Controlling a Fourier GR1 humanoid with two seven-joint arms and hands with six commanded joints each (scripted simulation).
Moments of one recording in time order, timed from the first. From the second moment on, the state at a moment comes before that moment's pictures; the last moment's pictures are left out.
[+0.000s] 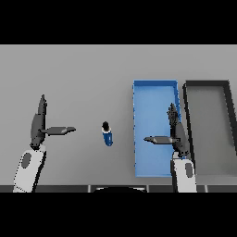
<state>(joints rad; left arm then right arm) -0.11 0.43 -0.16 -1.48 0.24 0.26 0.01 0.00 0.00 0.00 -1.57 0.00 0.00 0.00</state>
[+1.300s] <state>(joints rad) -0.03 0.57 -0.46 -1.63 0.16 -0.18 -0.03 0.06 -0.17 0.05 -1.66 0.14 0.05 -0.10</state>
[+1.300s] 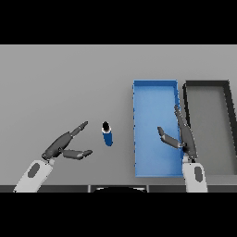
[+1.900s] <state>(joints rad) -0.18 0.32 -0.54 -1.42 0.07 -0.14 -0.06 0.08 -0.17 0.05 -1.67 0.14 0.06 -0.09</state>
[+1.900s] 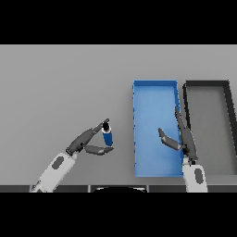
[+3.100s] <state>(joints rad) -0.22 0.12 -0.54 -1.33 0.05 -0.08 -0.19 0.07 -0.17 0.04 -1.66 0.13 0.06 -0.09</state>
